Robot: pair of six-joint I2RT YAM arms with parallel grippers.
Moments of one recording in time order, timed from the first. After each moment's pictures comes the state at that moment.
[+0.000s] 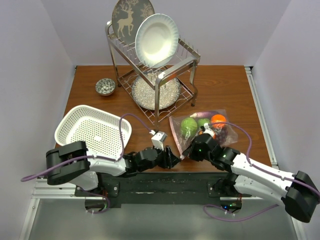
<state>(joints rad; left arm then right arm) -1.25 1.44 0.43 0.63 -0.21 -0.89 0.86 0.88 0.41 -0.31 0.14 1.10</state>
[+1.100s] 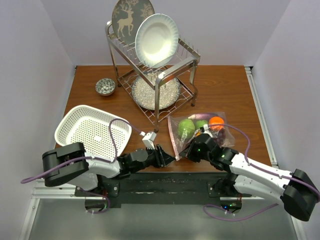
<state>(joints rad) -1.19 1.41 0.28 0.82 -0.18 -1.05 0.86 0.91 0.39 -0.24 0.07 1.22</state>
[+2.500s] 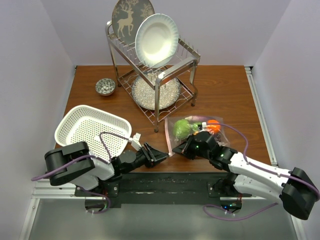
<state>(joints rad) -1.10 1.45 0.09 1.13 -0.11 -1.52 0.86 0.94 0.40 -0.08 -0.02 1.35</state>
